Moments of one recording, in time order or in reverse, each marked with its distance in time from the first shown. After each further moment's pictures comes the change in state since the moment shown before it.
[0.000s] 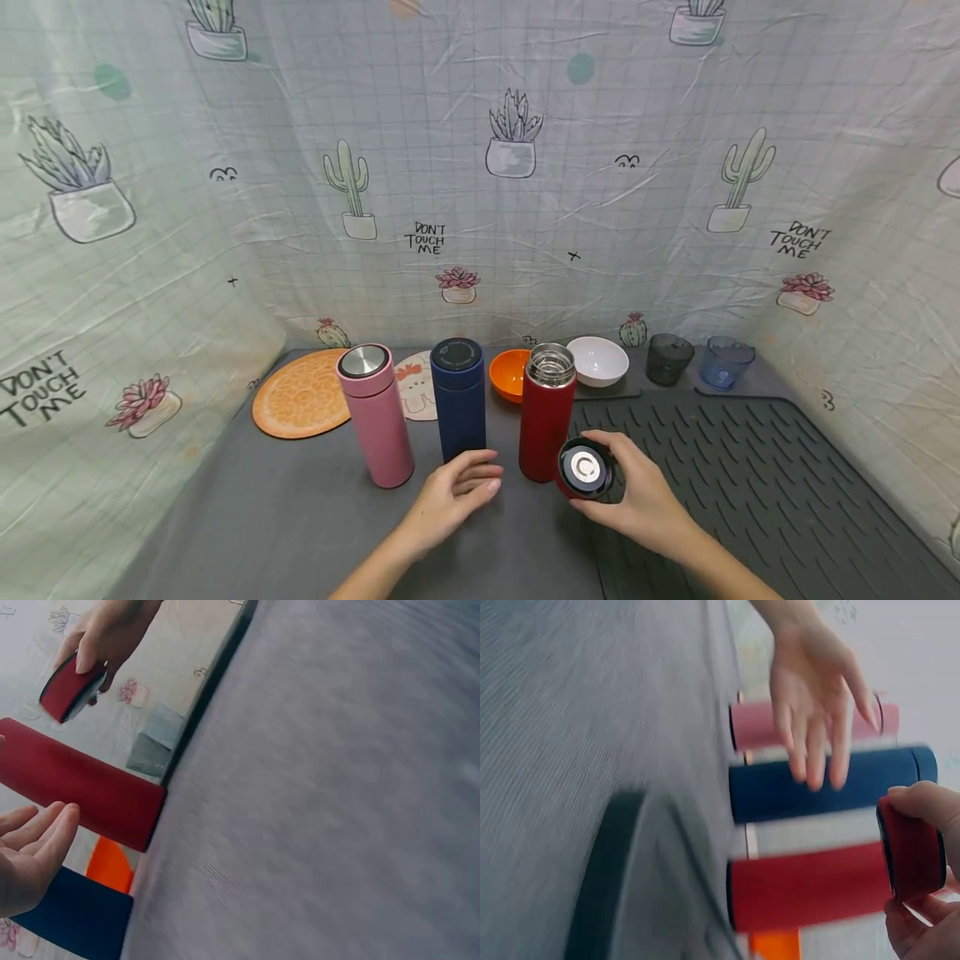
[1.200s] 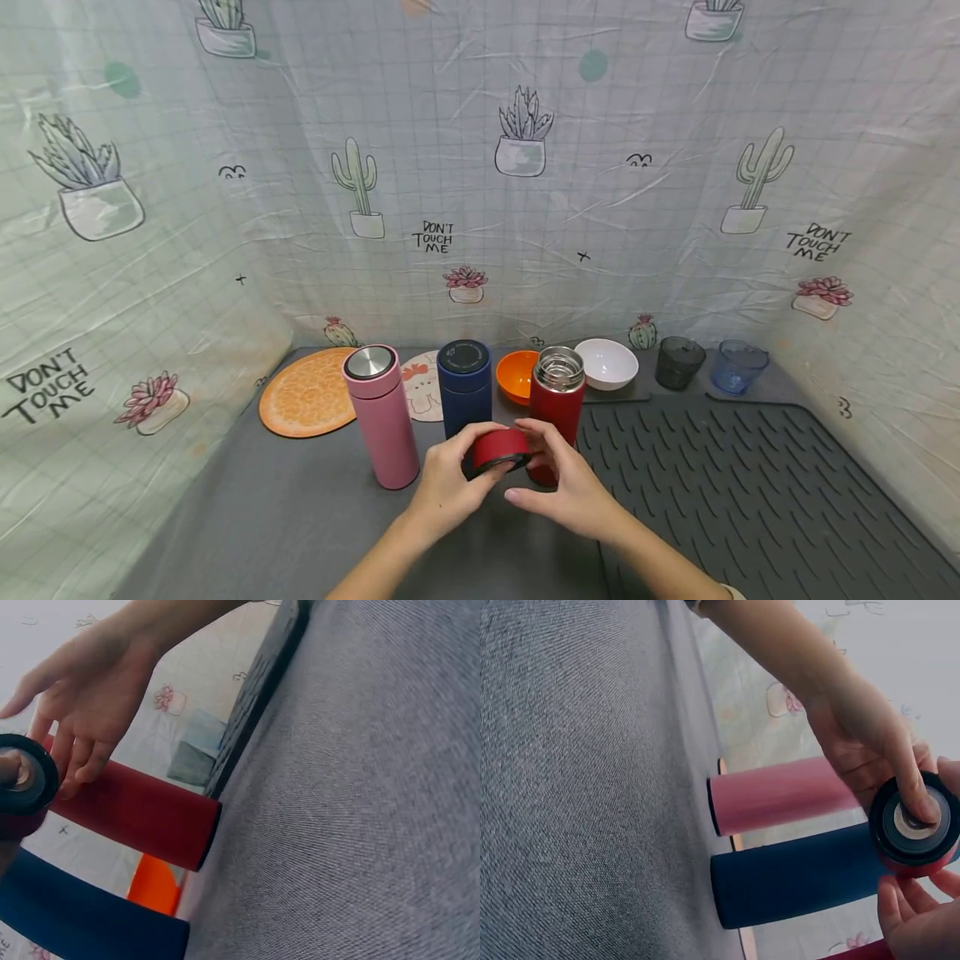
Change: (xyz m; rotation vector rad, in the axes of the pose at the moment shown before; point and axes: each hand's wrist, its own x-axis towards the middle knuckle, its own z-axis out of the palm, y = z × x) left_hand 0.015 0.028 -0.001 0.496 0.254 0.468; right_hand 0.040 -0.040 0.047 0.531 -0.226 -0.005
